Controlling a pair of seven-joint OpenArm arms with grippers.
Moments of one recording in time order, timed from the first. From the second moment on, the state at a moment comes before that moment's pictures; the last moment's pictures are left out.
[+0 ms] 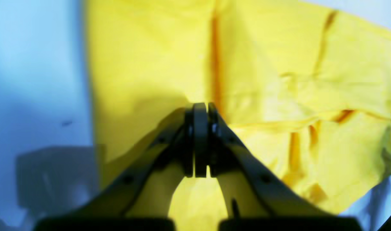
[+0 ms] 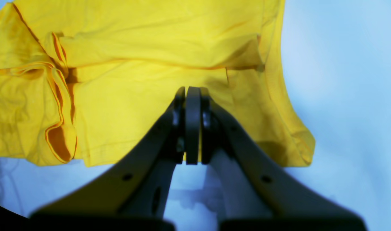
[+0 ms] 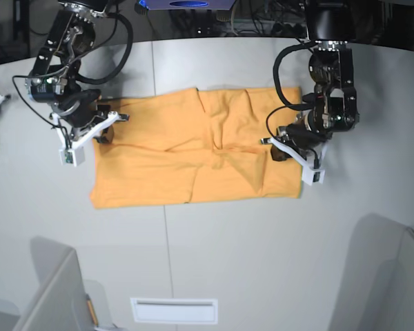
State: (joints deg) left arm 3.7 -8.5 -7.8 89.9 -32.4 -7.2 54.3; right arm -11.6 -2.4 20.5 112.5 20.6 16.3 -67.8
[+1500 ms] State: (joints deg) left arm -13.1 0.0 1.4 78.6 -32.8 -7.3 48.0; right arm -9.5 -2.1 20.5 112.4 20.5 16.3 -68.0
